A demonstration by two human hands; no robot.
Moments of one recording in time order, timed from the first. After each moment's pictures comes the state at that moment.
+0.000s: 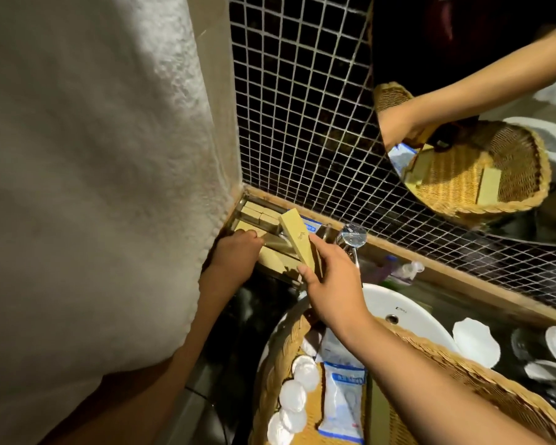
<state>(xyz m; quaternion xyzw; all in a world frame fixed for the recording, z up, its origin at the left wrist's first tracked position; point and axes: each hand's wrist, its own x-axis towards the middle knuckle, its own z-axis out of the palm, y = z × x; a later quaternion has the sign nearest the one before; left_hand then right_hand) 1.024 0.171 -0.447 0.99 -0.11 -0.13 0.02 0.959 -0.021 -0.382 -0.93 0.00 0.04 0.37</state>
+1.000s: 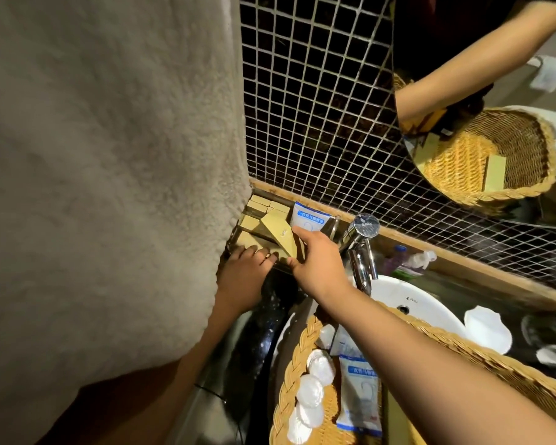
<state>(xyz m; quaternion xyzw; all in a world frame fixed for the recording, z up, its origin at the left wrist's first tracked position) 0.981 0.185 -0.497 0.97 -0.21 -0.10 0.04 0.991 0.017 -0.422 -0.95 0.00 0.10 0.30</state>
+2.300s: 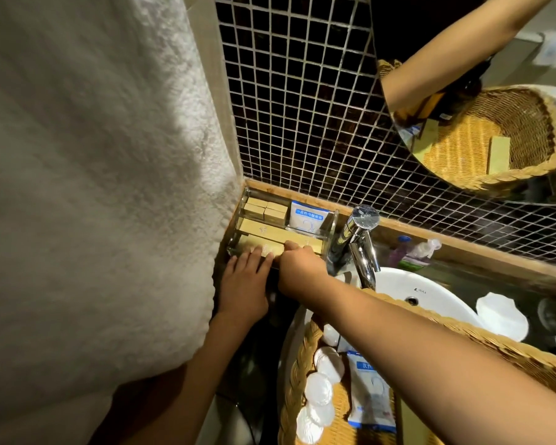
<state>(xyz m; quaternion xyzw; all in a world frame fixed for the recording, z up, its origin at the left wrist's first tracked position) 0.958 0.178 -0.503 0.99 -0.11 -0.10 0.04 1.000 0.046 -0.434 -0.95 -0.08 0.30 0.08</state>
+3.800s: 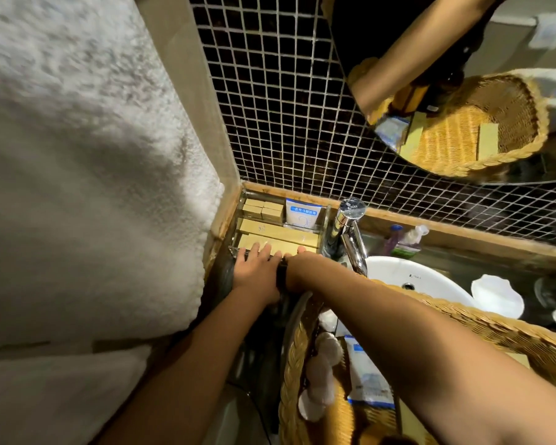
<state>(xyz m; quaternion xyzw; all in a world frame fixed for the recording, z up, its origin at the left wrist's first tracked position) 0.974 0.154 -0.470 0.96 -0.13 -0.23 -0.04 1.001 0.033 -0.448 -0.89 -0.08 0.45 0.02</state>
